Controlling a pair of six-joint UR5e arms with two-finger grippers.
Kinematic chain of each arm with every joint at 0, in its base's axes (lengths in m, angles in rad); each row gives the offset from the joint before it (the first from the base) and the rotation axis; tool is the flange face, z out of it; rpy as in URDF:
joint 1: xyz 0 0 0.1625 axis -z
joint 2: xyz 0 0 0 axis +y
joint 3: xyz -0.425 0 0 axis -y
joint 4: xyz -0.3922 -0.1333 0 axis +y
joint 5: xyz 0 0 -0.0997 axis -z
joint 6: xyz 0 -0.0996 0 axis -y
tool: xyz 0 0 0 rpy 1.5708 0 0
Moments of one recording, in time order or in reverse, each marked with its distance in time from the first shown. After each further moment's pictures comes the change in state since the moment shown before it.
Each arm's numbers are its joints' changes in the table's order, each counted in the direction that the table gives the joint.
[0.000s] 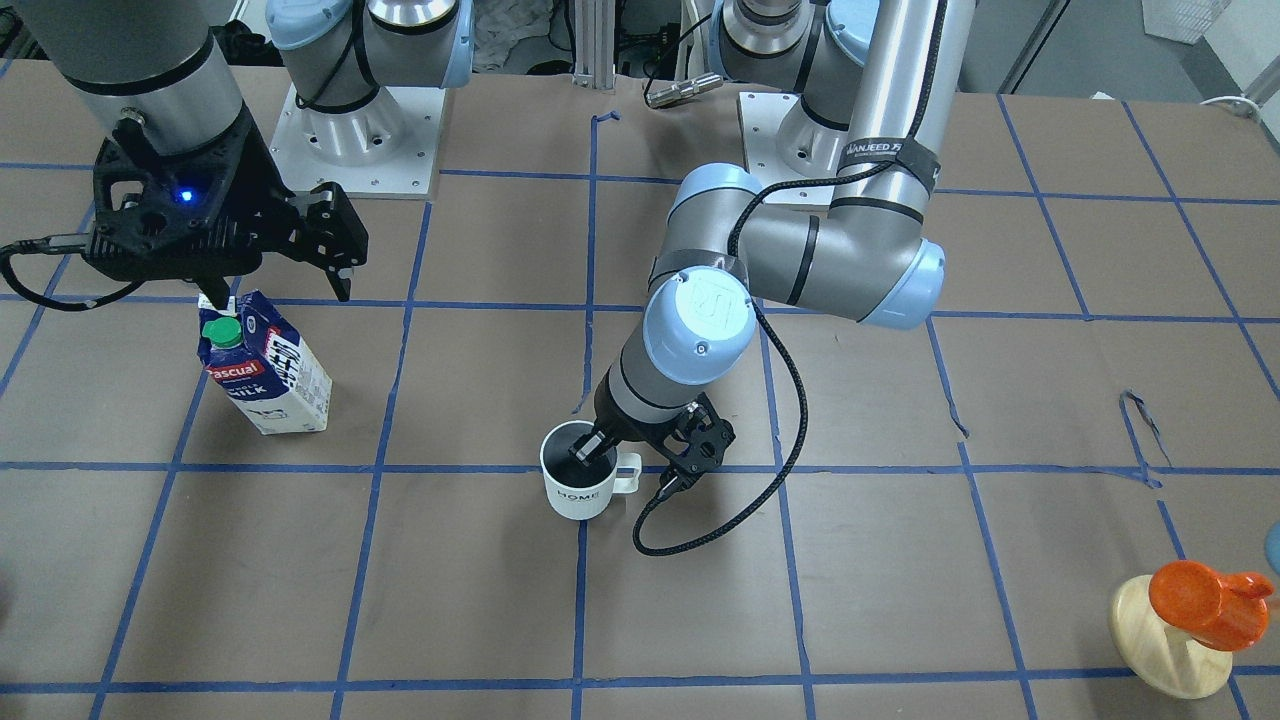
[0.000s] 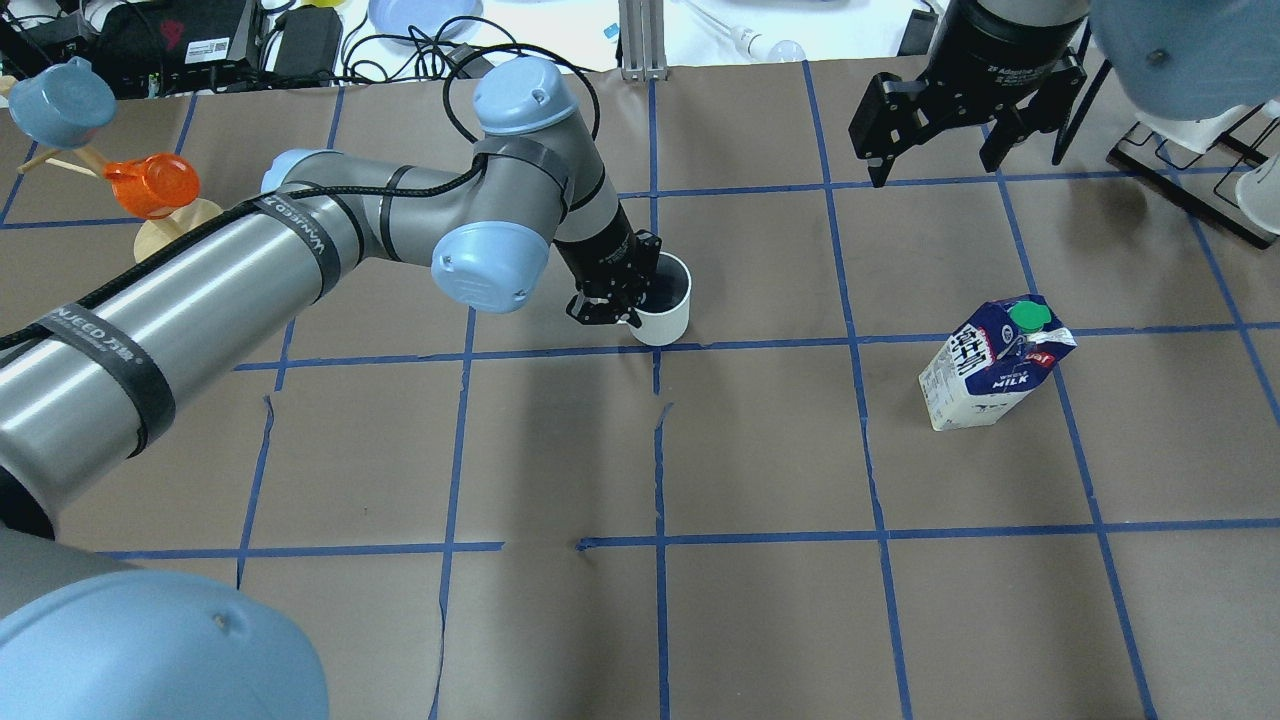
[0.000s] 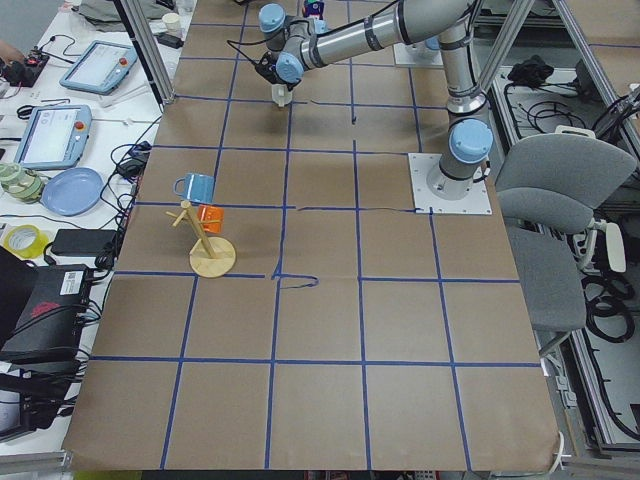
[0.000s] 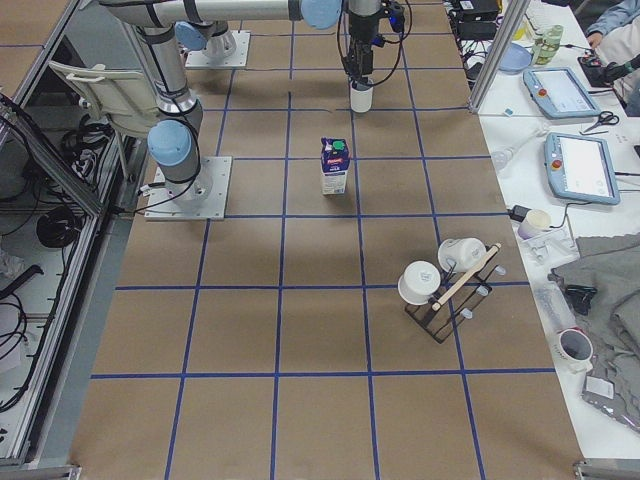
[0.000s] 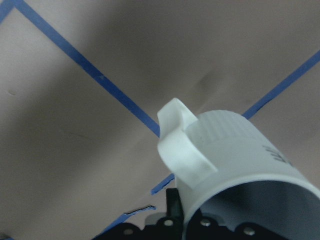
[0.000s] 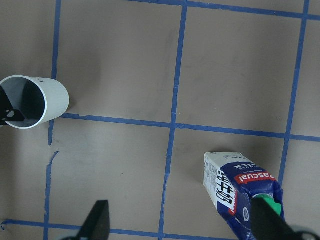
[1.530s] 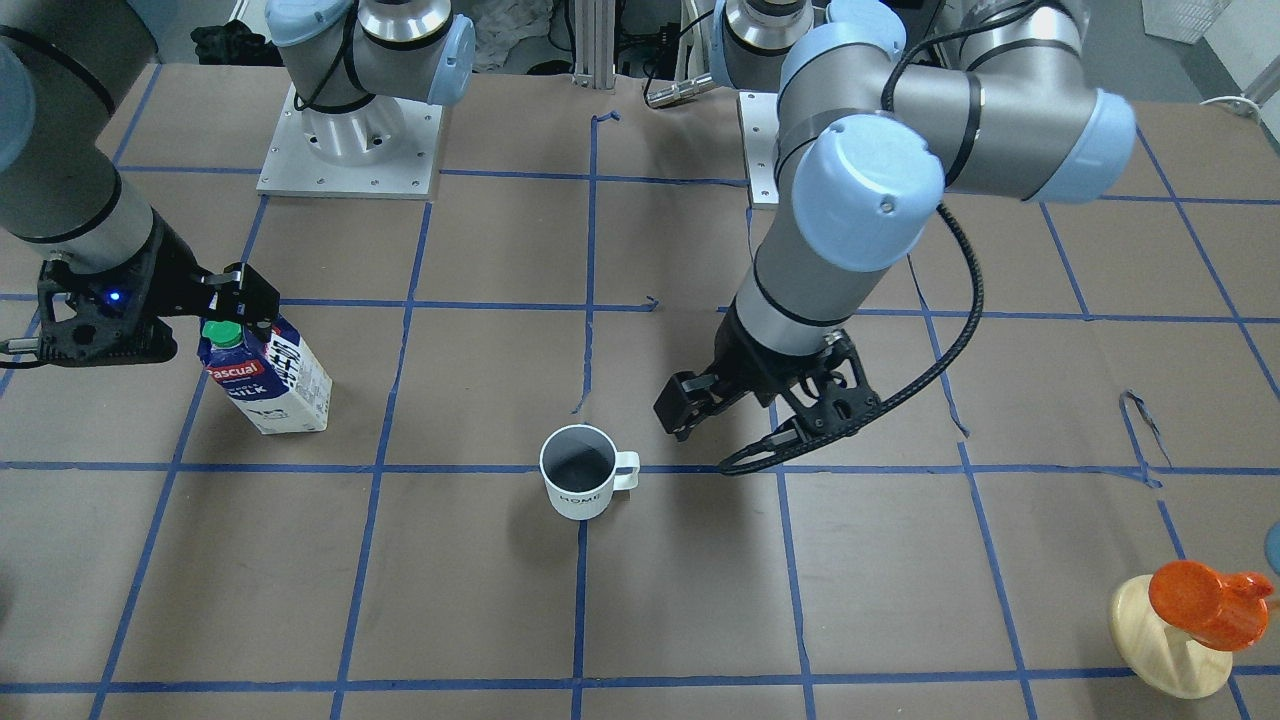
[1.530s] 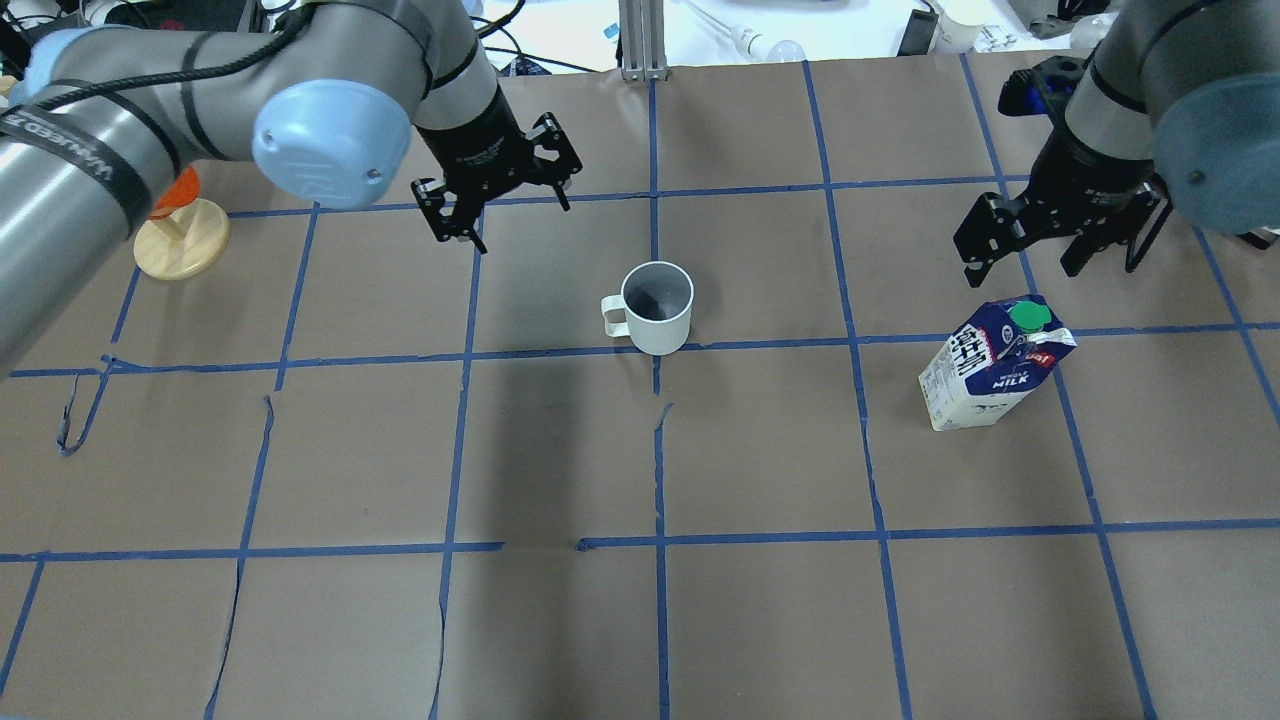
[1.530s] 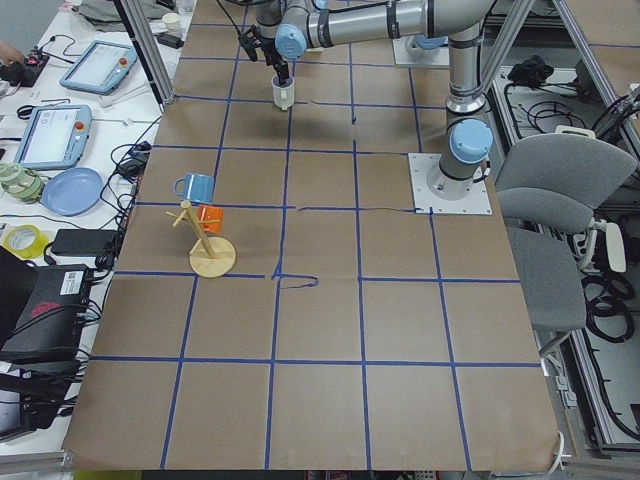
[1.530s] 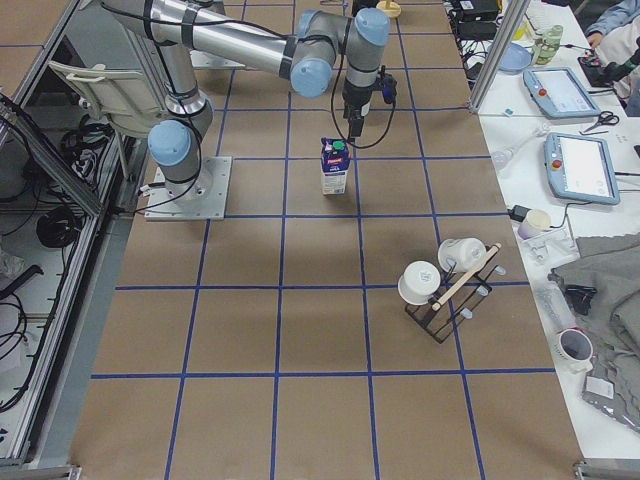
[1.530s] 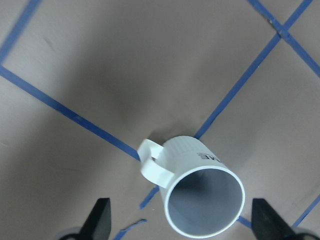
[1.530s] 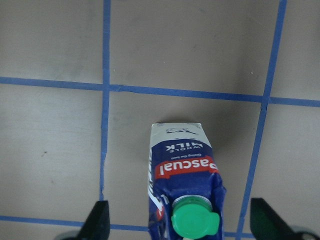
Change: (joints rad) left arm -0.154 -0.200 0.130 0.266 0.145 0.561; right arm 0.233 -0.001 0.295 0.143 -0.025 -0.214
